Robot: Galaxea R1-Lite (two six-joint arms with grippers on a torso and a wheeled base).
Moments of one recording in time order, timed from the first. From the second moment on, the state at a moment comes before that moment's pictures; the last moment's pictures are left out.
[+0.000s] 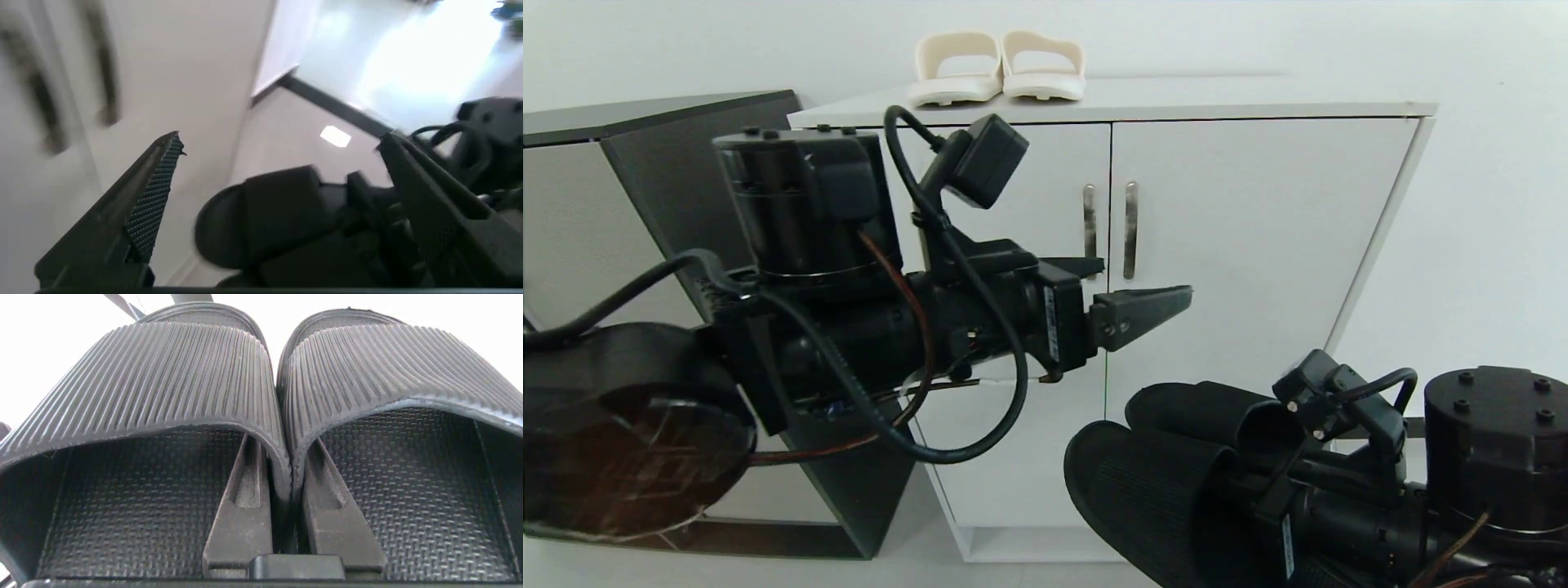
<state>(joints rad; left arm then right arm) -0.72 1.62 -1.01 -0.60 -0.35 -0.12 0.83 1.50 -0.50 -0.69 -0.01 0.09</state>
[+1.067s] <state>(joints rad) -0.63 1.80 -1.26 -0.57 -0.46 -0.28 0.82 1.50 -0.50 -0.69 -0.01 0.09</state>
